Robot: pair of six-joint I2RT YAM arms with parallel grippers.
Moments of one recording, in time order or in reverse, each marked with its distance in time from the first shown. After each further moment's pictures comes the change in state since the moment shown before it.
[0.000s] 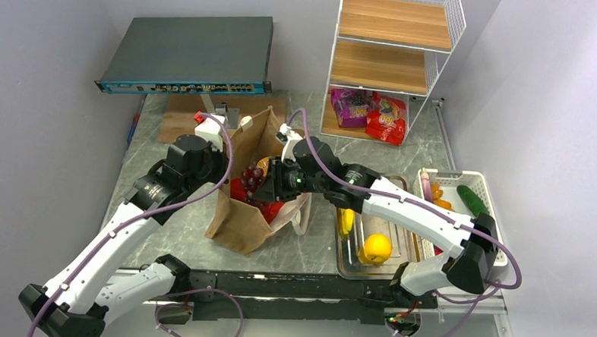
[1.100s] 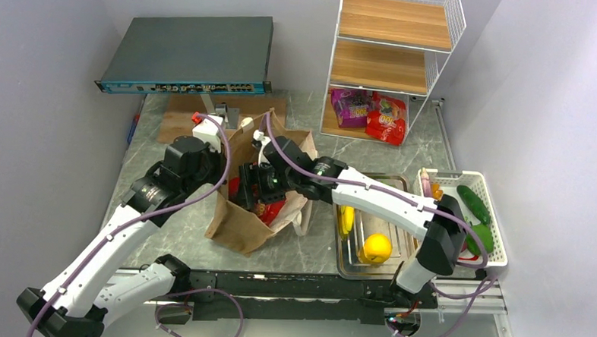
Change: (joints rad) left arm 0.000 -0.018 -0.001 -0.007 -0.007 0.003; right arm 0.039 0.210 0.111 -0.067 -0.047 0.003
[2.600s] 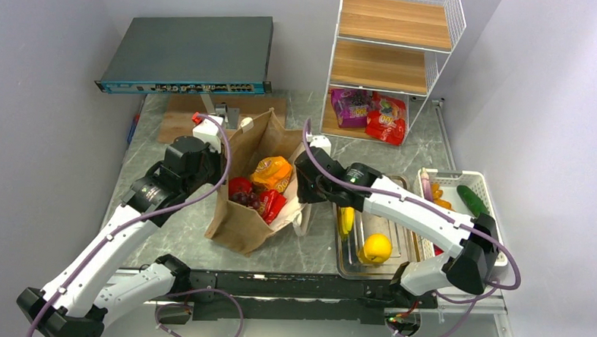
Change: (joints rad) left arm 0.000 -0.001 0.000 -0.006 0.000 0.003; right arm -0.075 -0.217 -0.138 -0.310 0.550 -0.065
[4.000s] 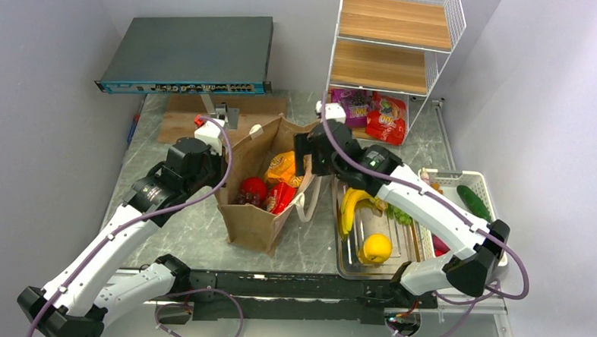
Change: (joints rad) left arm -0.003 0.002 -0.006 -0.031 0.001 0.000; right arm -0.071 -0.014 0.187 -0.020 0.083 -0.158
